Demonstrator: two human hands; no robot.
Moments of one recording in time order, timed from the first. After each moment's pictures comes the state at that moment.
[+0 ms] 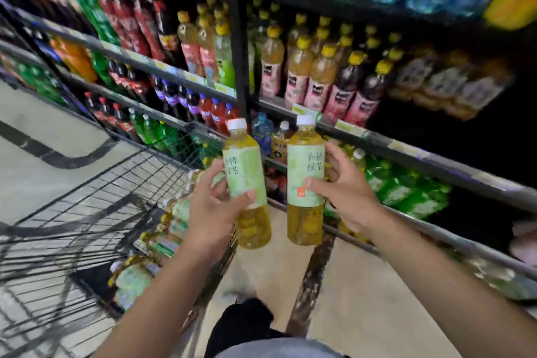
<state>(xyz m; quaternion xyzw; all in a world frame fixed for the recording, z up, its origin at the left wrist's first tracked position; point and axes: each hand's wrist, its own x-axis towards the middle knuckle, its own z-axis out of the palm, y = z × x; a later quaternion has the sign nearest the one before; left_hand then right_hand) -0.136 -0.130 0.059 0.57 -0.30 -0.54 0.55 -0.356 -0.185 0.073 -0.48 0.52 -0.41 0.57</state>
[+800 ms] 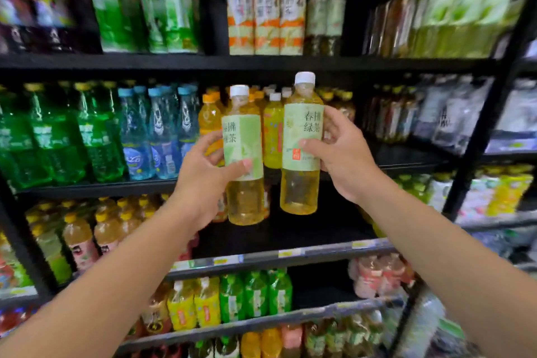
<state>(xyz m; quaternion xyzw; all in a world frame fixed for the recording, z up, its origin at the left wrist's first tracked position) -0.452 -0.171 0.325 0.25 -0.59 -0.59 0.49 -0.653 -0.082 0.350 -0.49 0.50 -0.68 0.22</state>
